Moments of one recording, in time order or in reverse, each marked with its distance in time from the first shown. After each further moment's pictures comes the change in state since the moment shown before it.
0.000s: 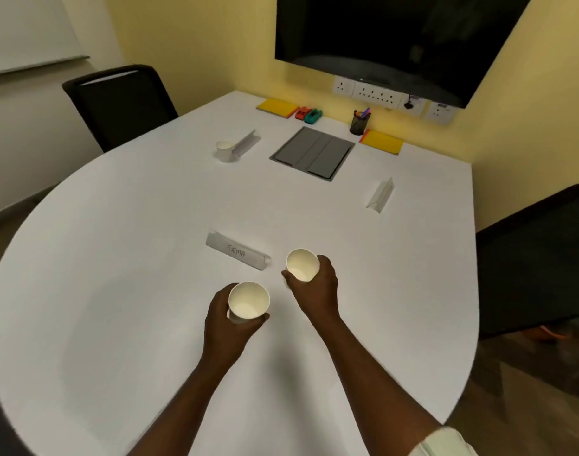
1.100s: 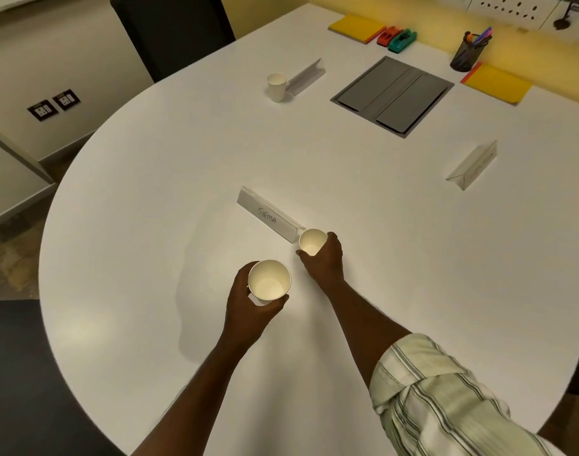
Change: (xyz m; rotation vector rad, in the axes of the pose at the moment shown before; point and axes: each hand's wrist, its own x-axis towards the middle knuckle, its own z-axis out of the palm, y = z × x) left_hand 0.031 -0.024 0.058 0.064 0.119 -0.163; right_hand 0.126 0.092 0.102 -0.148 -0.332 0.033
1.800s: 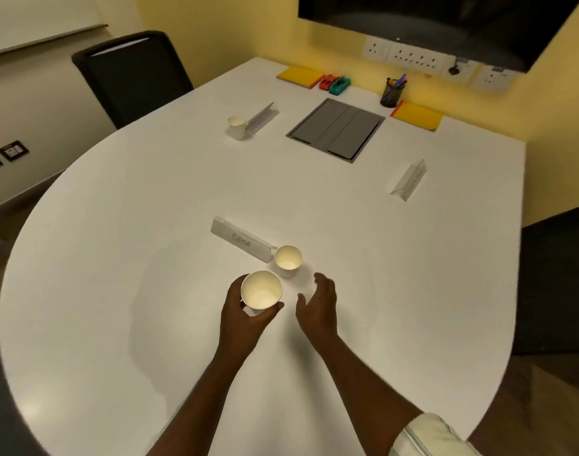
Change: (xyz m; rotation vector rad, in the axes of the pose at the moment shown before) left_hand -0.015 0.026 -0.002 -0.107 -0.087 0.089; right_hand -0.102 0.020 -0.029 -0.051 0.220 -0.069
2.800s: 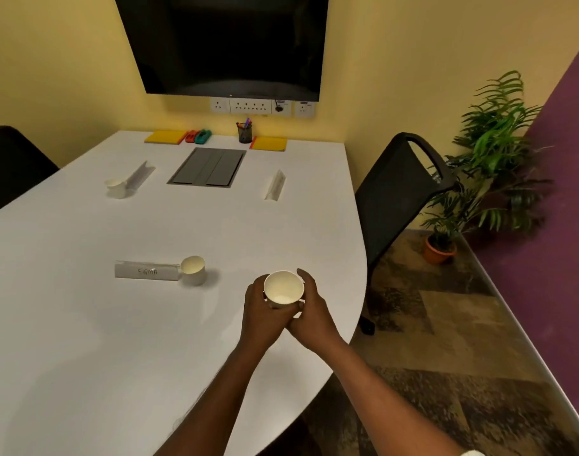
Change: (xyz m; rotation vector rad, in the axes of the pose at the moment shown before) left_hand -0.184 0.088 0.082 0.017 -0.499 0.151; right_hand -0.205 0.032 -0.191 0.293 0.103 -0.044
